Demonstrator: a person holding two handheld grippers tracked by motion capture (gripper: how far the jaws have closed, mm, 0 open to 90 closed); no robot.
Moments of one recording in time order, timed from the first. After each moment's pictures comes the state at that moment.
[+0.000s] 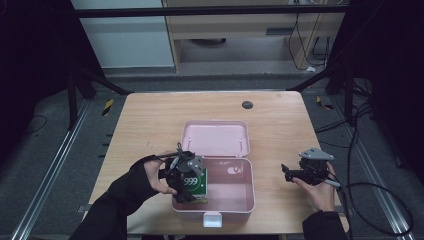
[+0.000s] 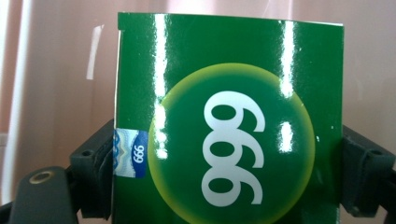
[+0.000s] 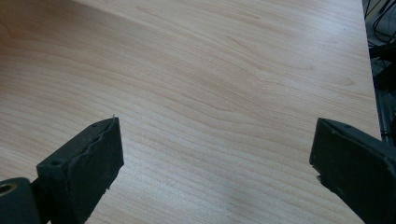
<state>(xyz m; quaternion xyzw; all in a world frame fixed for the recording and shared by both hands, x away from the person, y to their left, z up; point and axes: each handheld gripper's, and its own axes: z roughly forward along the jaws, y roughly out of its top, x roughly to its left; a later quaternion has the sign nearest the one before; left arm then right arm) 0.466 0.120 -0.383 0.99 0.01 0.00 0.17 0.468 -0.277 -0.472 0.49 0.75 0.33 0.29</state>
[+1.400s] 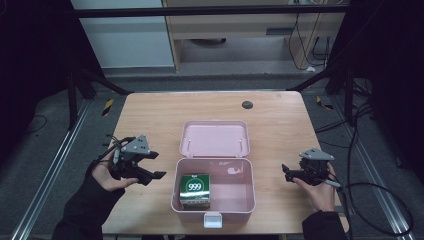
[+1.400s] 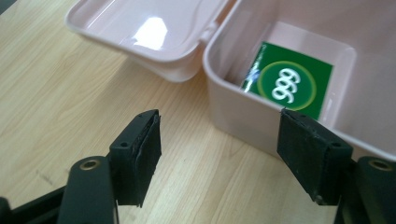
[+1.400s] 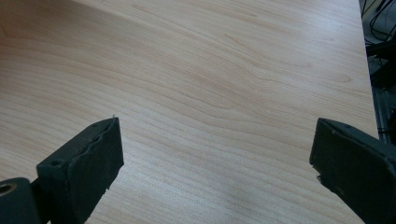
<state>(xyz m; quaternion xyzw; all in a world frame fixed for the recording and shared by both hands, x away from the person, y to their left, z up) 0.459 0.243 -0.351 0.91 0.21 0.10 0.33 0.467 -0.278 -0.473 0.50 0.75 0.33 0.29</state>
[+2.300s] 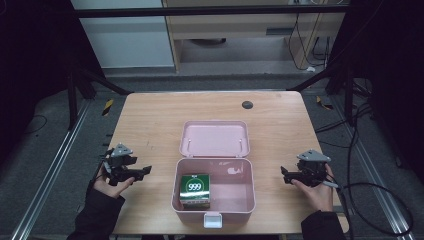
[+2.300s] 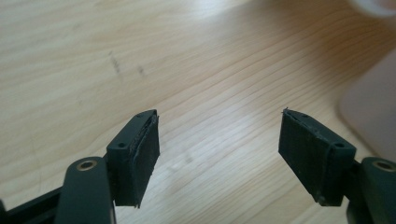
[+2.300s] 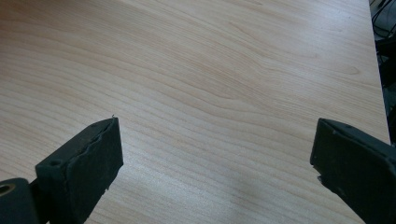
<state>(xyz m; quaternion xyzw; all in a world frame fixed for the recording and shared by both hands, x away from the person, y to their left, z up) 0.478 0.300 -0.444 0.81 0.45 0.17 0.33 0.467 -0.275 -0.482 0.49 0.75 0.32 0.29</state>
